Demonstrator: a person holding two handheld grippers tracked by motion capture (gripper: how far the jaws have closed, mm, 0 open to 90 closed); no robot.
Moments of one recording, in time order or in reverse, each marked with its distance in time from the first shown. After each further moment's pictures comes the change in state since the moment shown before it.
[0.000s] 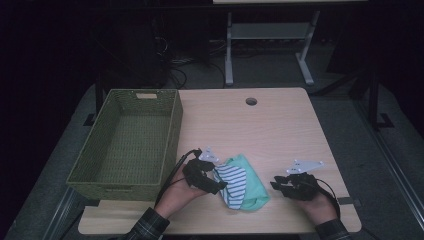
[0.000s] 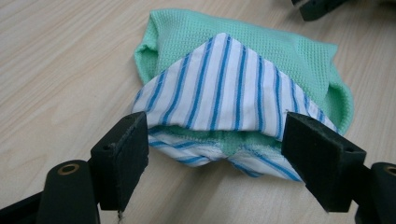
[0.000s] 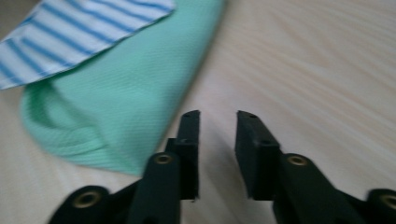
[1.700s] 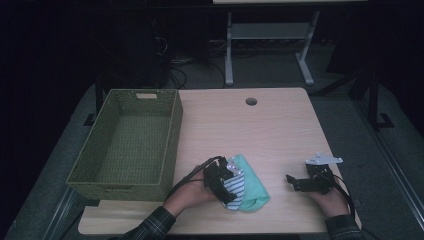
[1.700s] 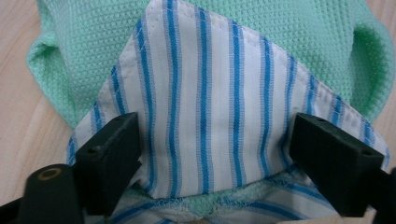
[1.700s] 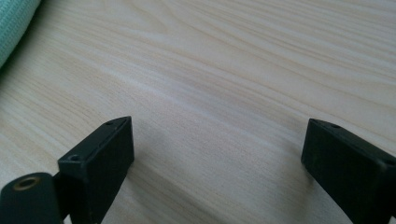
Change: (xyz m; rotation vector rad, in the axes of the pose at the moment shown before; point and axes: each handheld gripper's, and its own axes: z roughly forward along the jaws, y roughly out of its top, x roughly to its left) left arm -0.018 0.016 0.054 0.226 -0.062 0.219; right arm -0.054 -0.026 -0.003 -0.031 -0.237 0.143
